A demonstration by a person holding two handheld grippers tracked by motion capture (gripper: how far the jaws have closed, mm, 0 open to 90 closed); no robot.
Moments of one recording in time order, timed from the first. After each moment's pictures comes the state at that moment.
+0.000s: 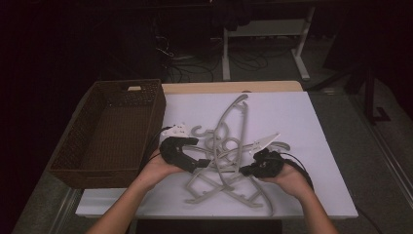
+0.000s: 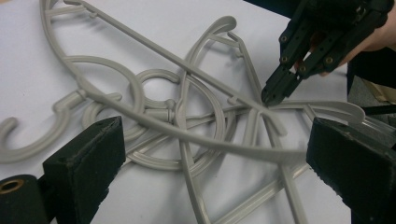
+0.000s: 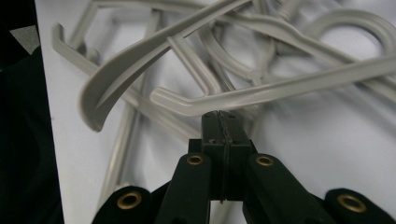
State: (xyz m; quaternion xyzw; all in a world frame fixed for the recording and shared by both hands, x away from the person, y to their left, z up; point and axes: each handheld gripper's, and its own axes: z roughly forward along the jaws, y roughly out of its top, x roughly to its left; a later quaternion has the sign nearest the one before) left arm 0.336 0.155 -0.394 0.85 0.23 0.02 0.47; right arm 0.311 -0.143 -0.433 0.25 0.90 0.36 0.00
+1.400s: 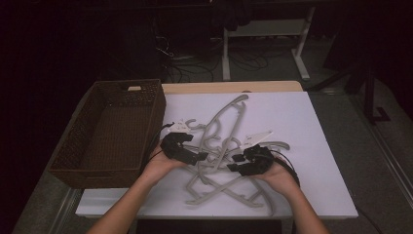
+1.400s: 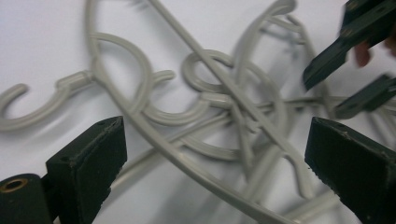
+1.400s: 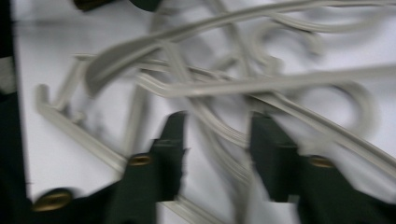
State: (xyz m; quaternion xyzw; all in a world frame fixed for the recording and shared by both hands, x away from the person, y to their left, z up) left arm 0.360 0.153 -0.410 0.86 0.30 0.08 0.42; right arm 0.315 -0.127 -0.425 0.28 0.87 0.40 0.06
